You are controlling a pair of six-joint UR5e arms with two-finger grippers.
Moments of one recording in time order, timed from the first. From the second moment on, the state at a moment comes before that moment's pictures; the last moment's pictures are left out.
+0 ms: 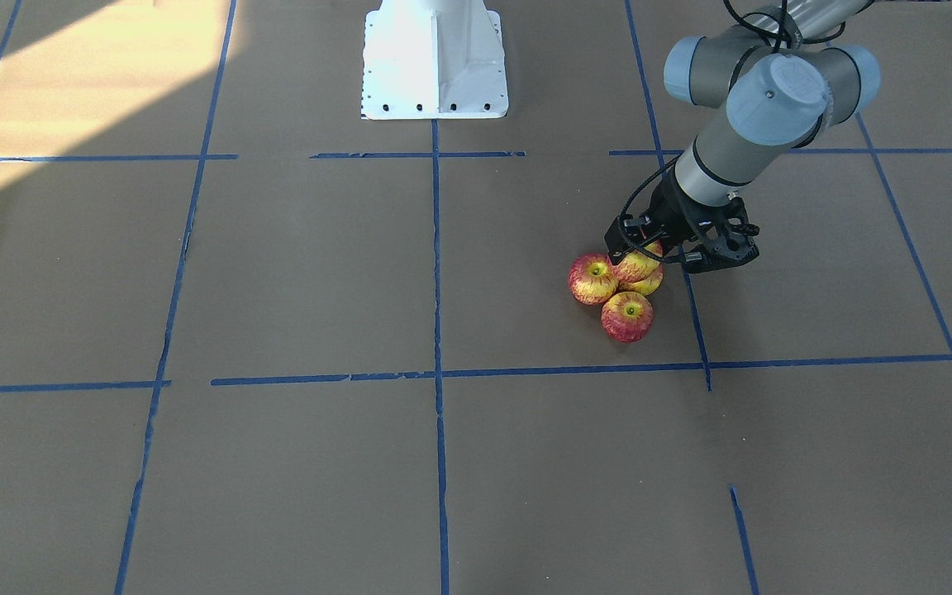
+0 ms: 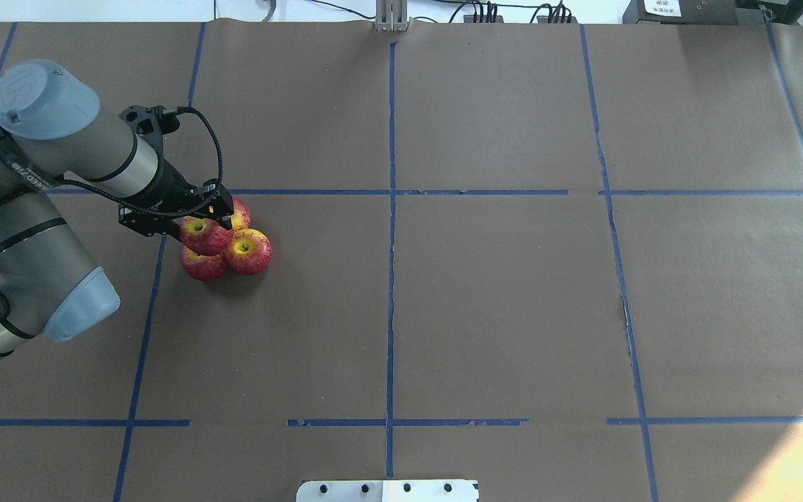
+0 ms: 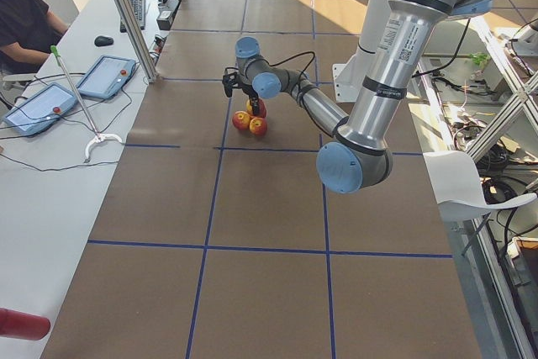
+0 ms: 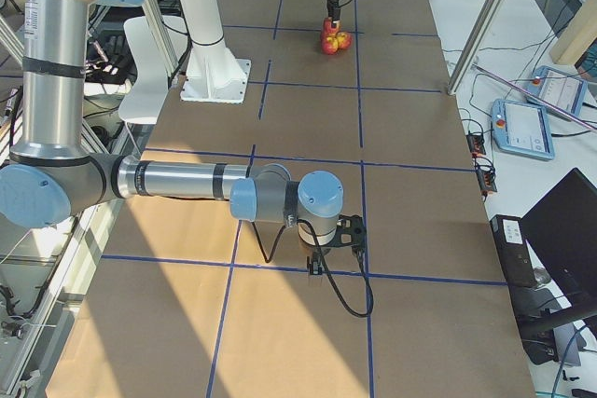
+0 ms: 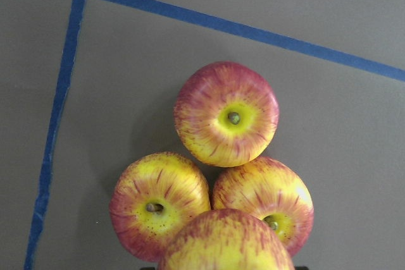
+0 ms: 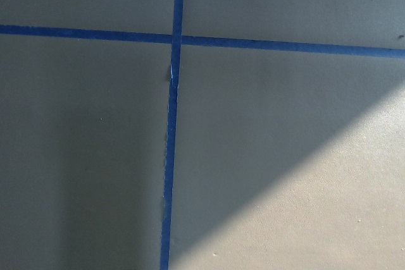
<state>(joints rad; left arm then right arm) -0.79 -1.95 -1.78 -1.76 -2.15 -1.25 1.59 -1.71 1.71 -1.59 2.29 -0.06</state>
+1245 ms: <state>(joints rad) -0.77 -1.97 -1.76 -1.75 -2.09 -1.25 1.59 -1.71 1.71 -1.59 2.29 -0.06</state>
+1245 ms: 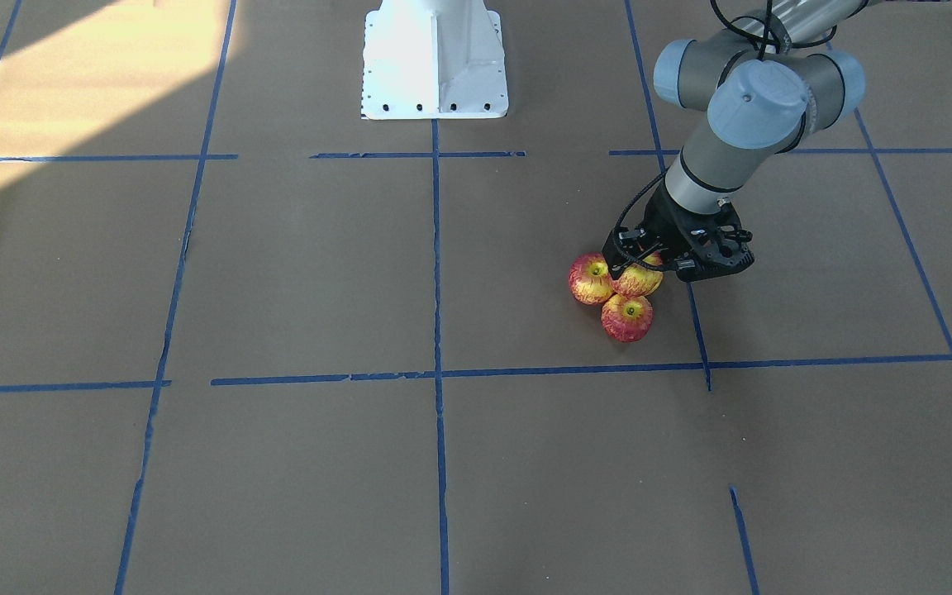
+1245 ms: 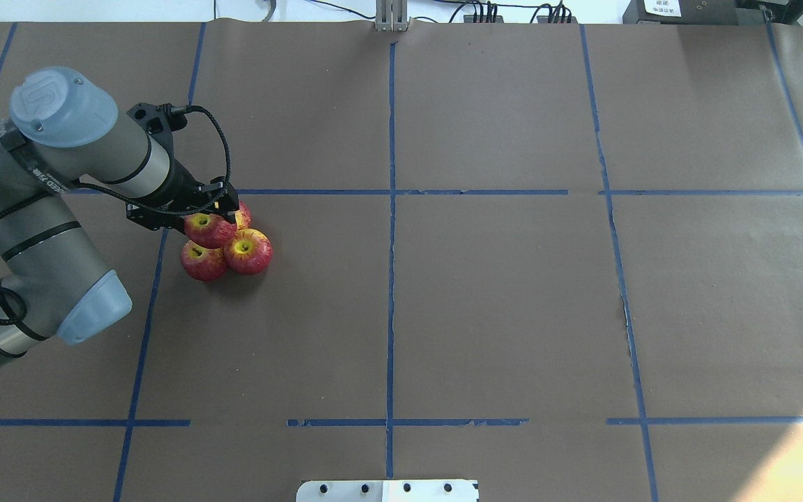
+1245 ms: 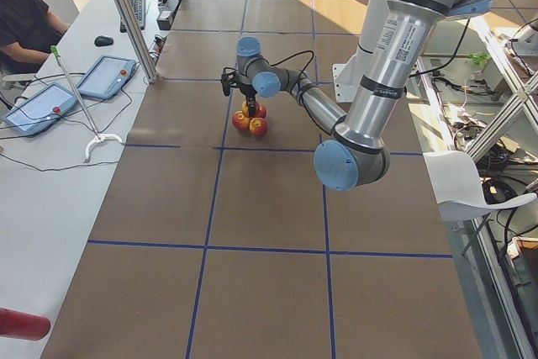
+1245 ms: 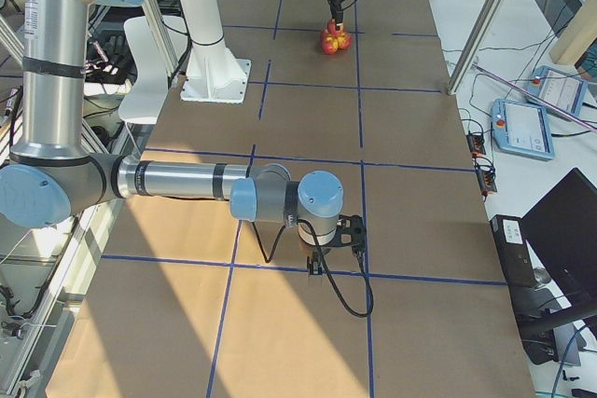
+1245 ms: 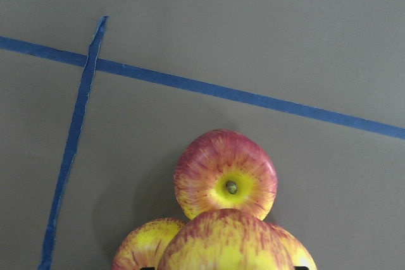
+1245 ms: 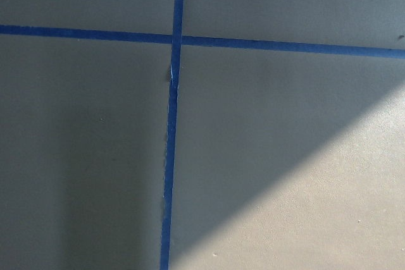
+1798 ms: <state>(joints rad) -0.76 -1.98 -1.76 -1.75 -2.09 -1.25 1.59 -1.71 1.71 -1.59 2.29 -0.06</state>
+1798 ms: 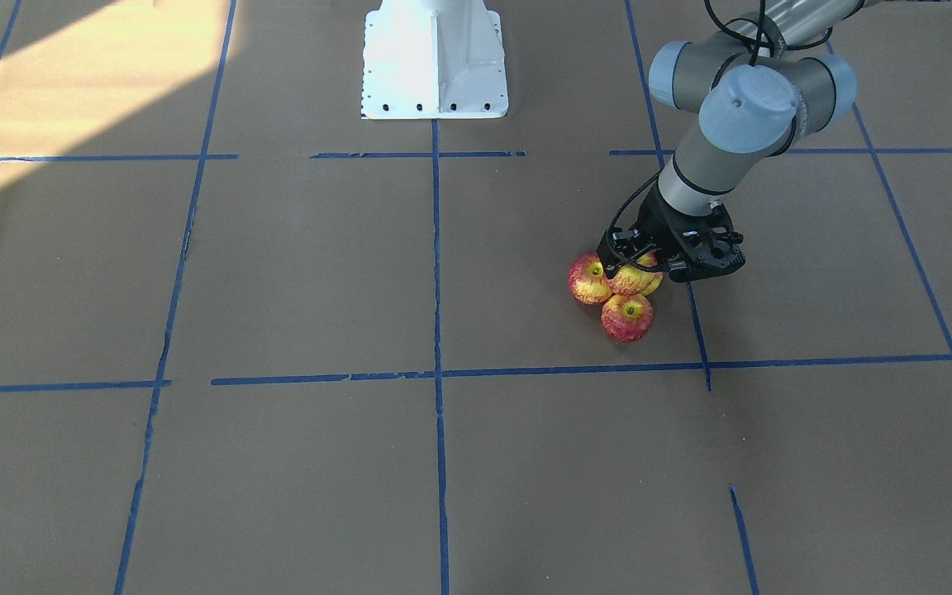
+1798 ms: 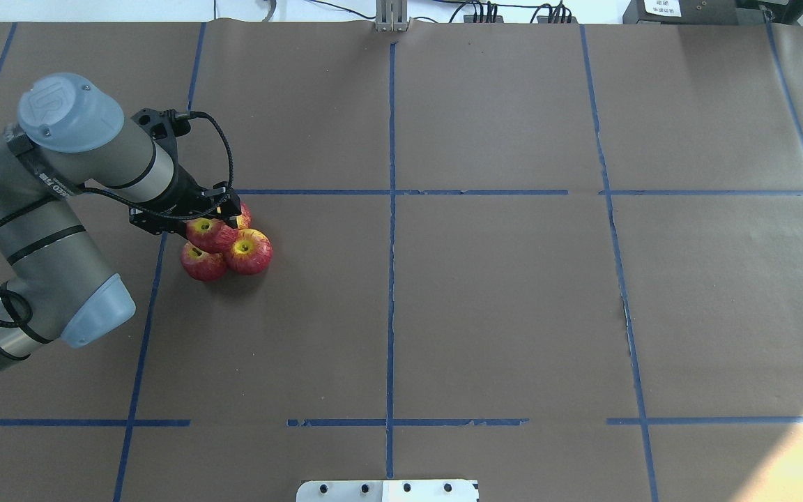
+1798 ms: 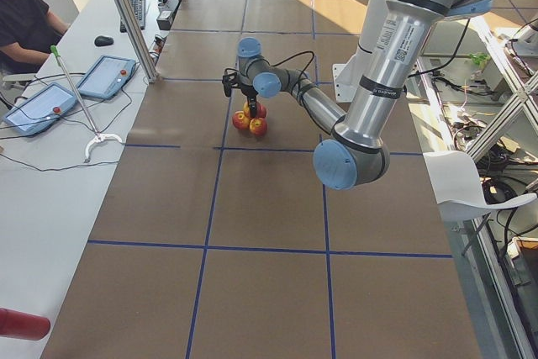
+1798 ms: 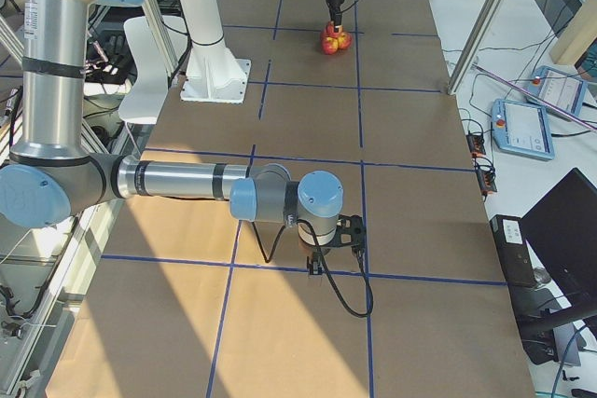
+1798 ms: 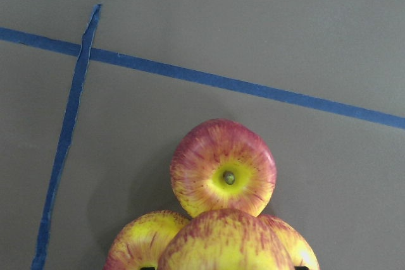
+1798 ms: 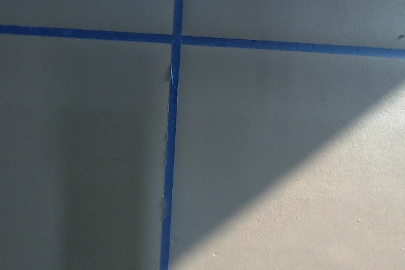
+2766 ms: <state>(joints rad) -0.88 -1.97 -1.86 -1.61 -2.08 -1.07 1.59 -1.71 1.71 -1.59 2.29 -0.06</state>
